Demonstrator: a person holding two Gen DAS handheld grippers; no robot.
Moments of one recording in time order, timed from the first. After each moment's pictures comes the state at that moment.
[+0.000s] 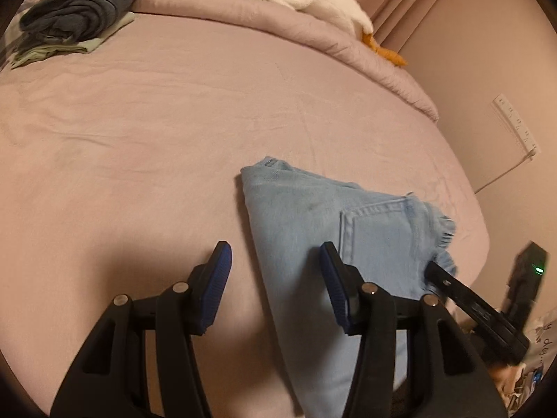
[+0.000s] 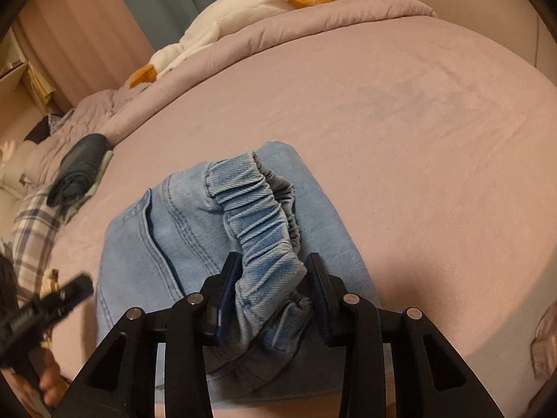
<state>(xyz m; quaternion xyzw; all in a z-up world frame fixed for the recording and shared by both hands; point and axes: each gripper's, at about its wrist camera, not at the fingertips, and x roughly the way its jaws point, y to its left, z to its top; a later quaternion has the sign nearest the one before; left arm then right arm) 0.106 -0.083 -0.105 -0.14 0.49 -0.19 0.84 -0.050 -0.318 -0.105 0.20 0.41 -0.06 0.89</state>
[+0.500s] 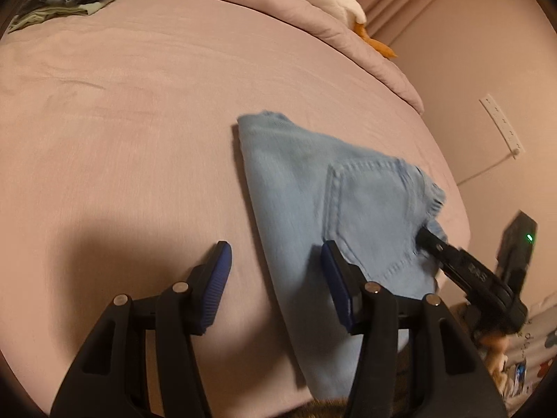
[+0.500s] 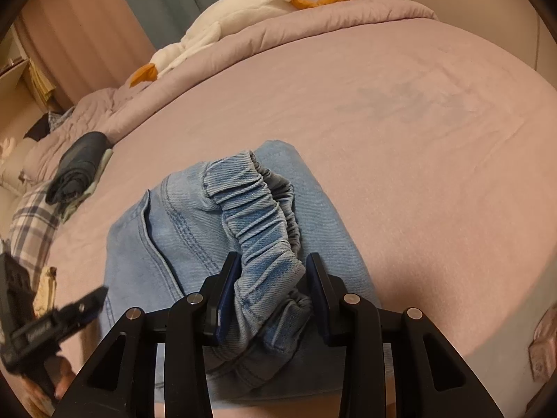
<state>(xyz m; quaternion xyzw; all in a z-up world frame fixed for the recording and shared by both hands) 0.067 -0.063 -0.121 -0.18 0.50 -0.24 0.81 -0.049 -0.328 -0.105 0.20 0.42 -0.06 0.89</state>
